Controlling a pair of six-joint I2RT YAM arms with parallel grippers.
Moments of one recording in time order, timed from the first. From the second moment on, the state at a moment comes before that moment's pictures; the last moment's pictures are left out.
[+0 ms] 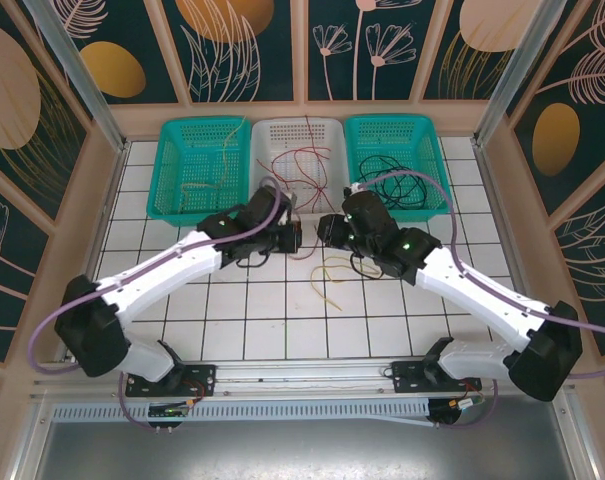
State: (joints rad) left arm -0.80 1.44 1.22 -0.56 0.04 -0.66; right arm 0.81 1.21 1.03 -0.44 0.07 0.79
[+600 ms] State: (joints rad) left arm -0.63 1.30 1.40 -0.09 0.42 -0.87; right arm 0.70 1.15 1.15 -0.32 -0.12 0.62
